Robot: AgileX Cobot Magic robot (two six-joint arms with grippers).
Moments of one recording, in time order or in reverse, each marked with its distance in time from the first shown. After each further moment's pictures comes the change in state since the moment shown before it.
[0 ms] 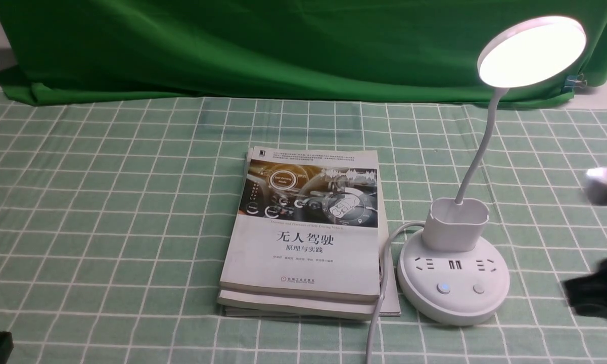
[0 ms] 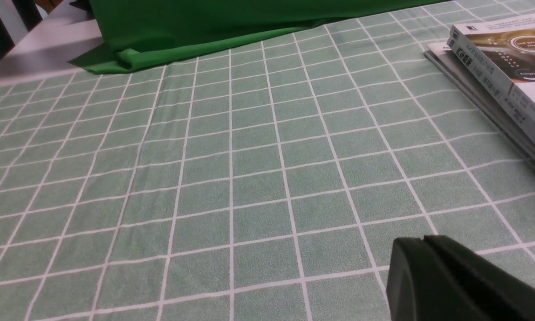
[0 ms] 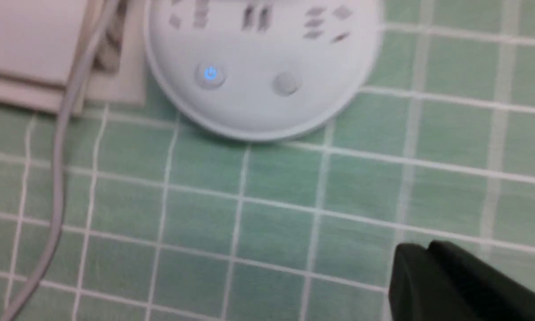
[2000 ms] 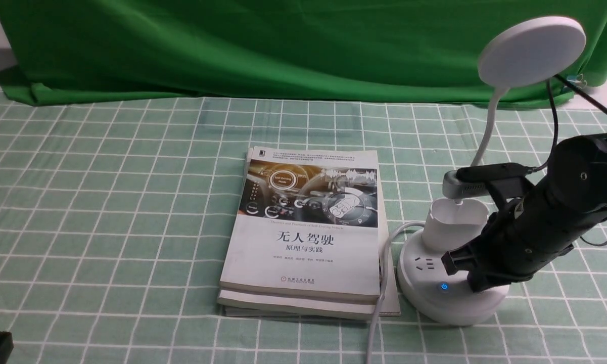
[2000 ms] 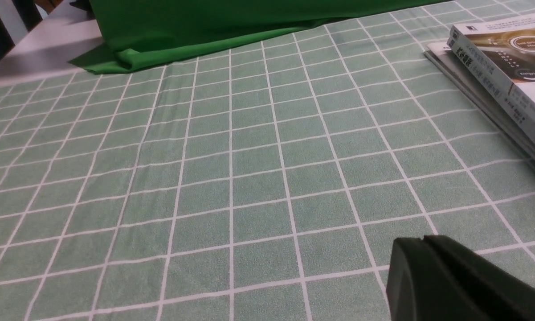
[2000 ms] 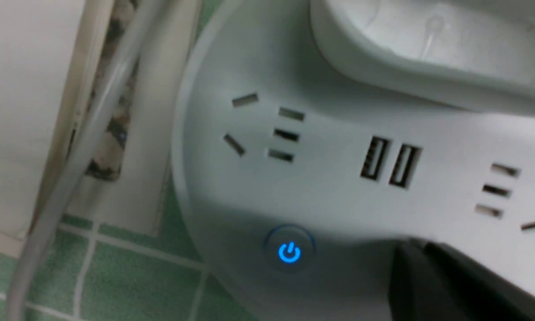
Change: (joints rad) right arm 0.107 0.511 -0.219 -0.013 -0.154 0.011; left arm 0.000 0.000 0.000 0.000 0.000 0.000
